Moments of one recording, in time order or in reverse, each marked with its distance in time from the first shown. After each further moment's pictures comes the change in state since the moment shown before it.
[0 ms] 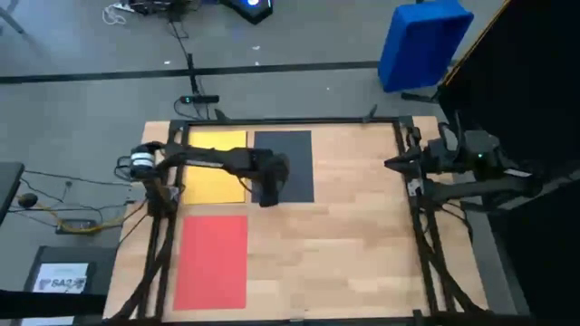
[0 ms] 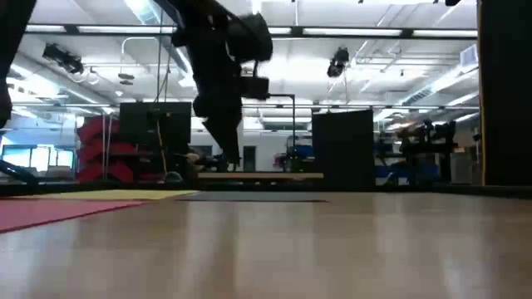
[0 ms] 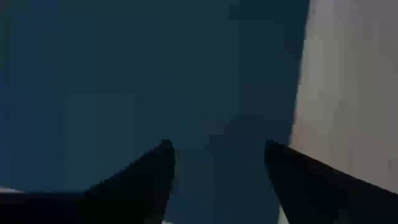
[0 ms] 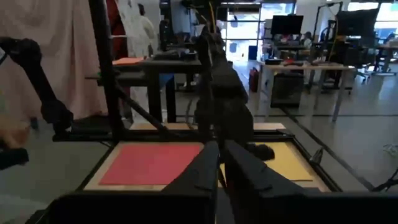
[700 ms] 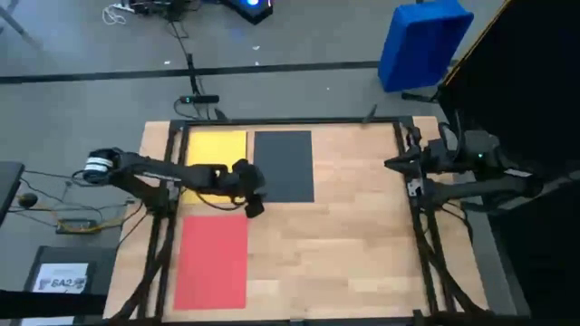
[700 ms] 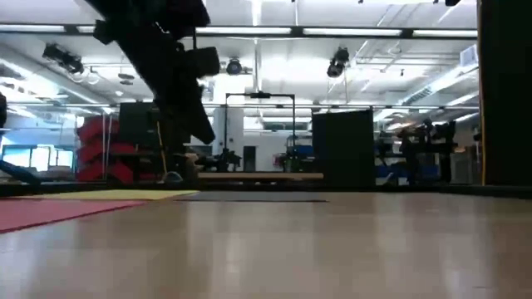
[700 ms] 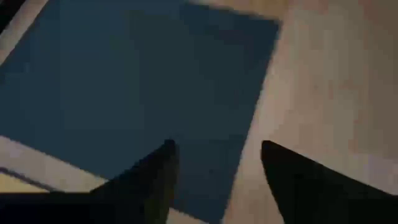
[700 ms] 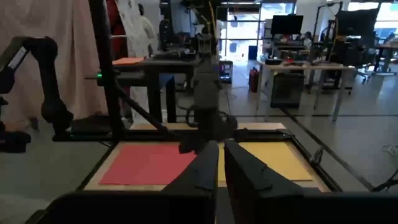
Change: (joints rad) left arm -0.130 -0.397 -0.437 0.379 -0.145 -0.317; right arm 0.000 0.000 0.000 0.000 0.000 0.000
